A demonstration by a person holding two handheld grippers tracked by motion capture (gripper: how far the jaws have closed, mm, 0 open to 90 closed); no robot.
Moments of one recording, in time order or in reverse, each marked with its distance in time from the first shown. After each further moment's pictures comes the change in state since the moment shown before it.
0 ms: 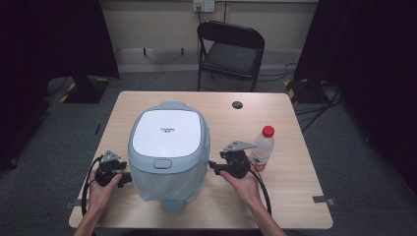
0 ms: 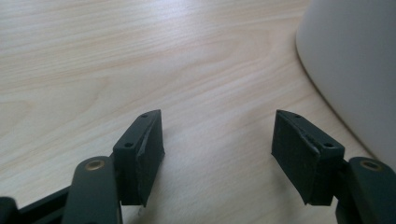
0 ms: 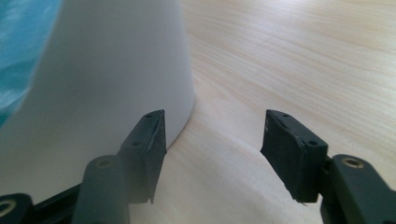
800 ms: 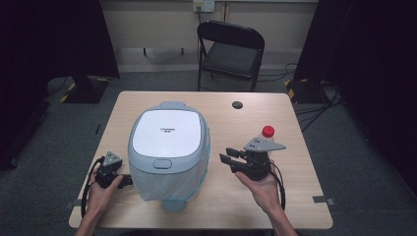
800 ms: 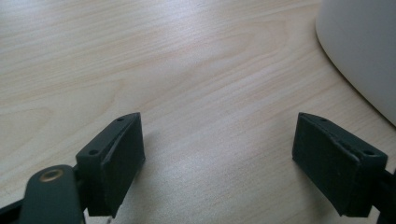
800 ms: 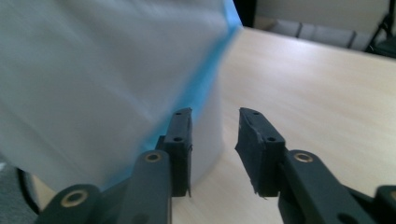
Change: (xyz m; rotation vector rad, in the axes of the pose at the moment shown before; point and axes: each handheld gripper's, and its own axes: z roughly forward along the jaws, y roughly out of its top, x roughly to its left) left arm 0.001 -0.004 0.006 -0.017 0.046 0.065; right arm 0.015 0.034 -0.092 -0.179 0.085 -0.032
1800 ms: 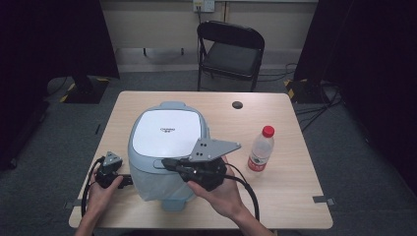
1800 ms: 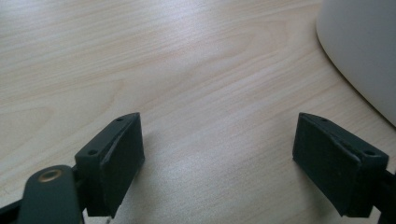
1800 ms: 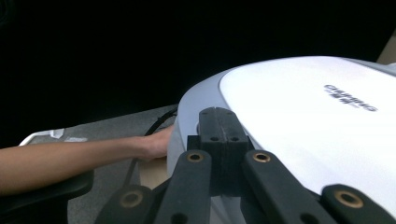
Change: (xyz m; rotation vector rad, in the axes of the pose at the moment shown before) left arm 0.000 0.000 0.000 0.000 0.001 -0.002; right arm 0.124 0.074 0.021 -0.093 0.350 -0.245
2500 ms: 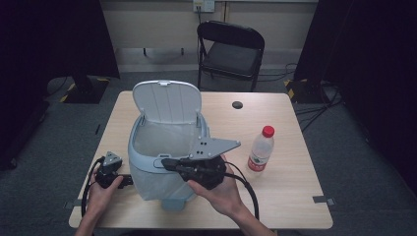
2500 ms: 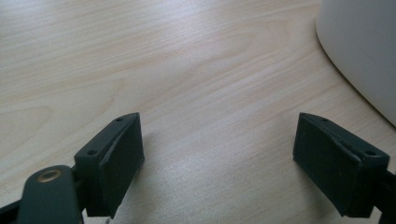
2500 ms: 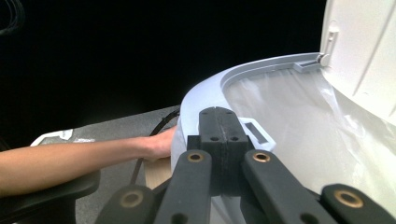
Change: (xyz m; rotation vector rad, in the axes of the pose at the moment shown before) left arm 0.000 0.000 0.000 0.001 0.003 -0.001; right arm -0.005 -0.001 0.000 -0.003 0.027 0.020
